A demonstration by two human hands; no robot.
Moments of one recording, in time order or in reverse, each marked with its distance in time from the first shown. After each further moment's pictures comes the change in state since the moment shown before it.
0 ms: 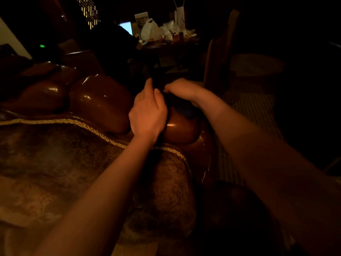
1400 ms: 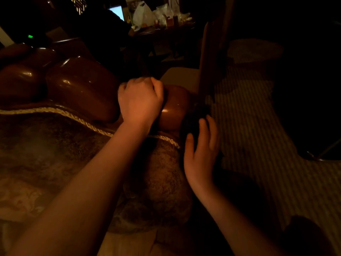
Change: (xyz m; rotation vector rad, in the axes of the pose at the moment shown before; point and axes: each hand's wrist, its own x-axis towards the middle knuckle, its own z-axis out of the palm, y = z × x) left_hand 0.000 0.000 0.009 0.324 0.142 0.246; right_hand -0.145 0.120 0.102 -0.183 0.981 -0.285
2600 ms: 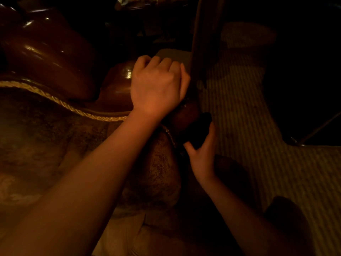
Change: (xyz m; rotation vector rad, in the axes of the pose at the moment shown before) left_hand -0.025 0.036 0.028 0.151 0.327 0.444; right_hand -0.029 0.067 -0.009 0.150 -0.243 0.330
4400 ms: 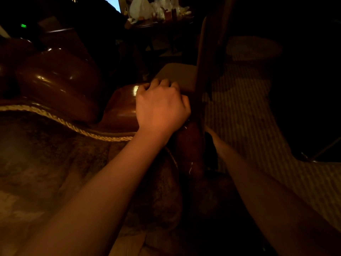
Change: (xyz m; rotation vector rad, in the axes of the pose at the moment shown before) left_hand 0.021 0.012 -0.013 -0.056 -0.616 -0.260; right_hand 0.116 0.012 -0.016 0.297 -0.502 0.711
